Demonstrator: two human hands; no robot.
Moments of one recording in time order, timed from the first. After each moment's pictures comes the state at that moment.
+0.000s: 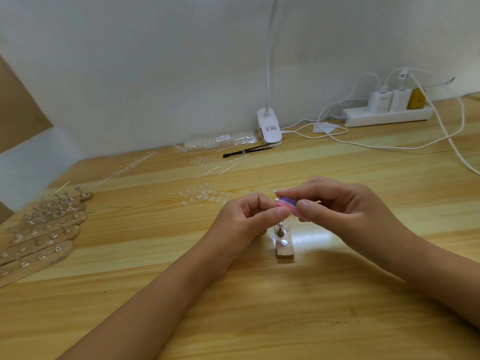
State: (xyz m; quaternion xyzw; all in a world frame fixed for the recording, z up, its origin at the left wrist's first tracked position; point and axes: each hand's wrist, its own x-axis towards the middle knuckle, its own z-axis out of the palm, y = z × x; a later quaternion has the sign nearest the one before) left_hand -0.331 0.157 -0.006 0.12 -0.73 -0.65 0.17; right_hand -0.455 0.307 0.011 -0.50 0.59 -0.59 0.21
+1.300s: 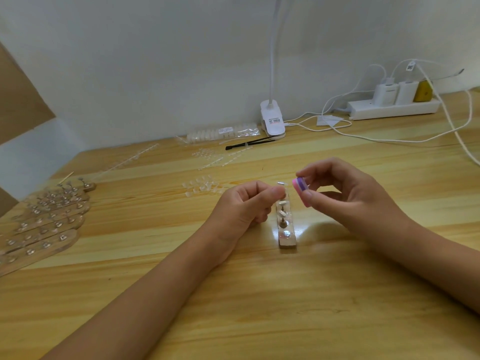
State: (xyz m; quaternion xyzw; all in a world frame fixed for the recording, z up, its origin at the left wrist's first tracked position) left_hand -0.335 0.148 -0.012 0.15 -0.70 -0.67 0.19; right_hand -0.469 0.299 -0.003 -0.50 0.61 -0.60 0.16
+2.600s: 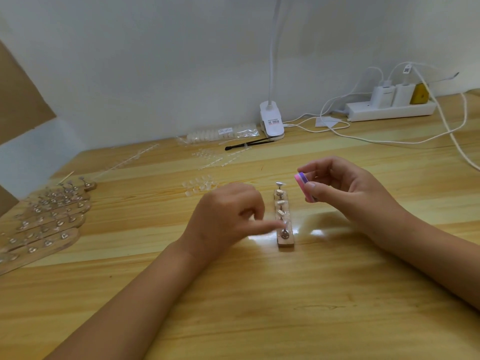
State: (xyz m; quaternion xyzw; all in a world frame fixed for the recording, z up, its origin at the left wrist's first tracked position) left_hand -0.321 0.136 -0.009 -0.05 -0.91 -0.11 0.39; right_hand -0.483 0.295 -0.009 -0.46 0.60 -0.62 0.21
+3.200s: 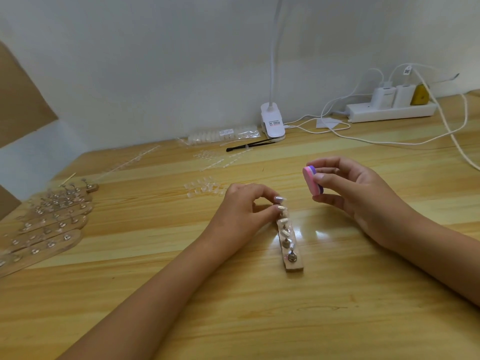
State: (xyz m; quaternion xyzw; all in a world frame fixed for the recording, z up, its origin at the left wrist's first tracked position) left_hand -0.341 0.141 -0.021 0.19 -0.90 -0.35 0.20; right_hand -0.495 0.293 -0.013 -0.37 0.56 -0.68 0.29
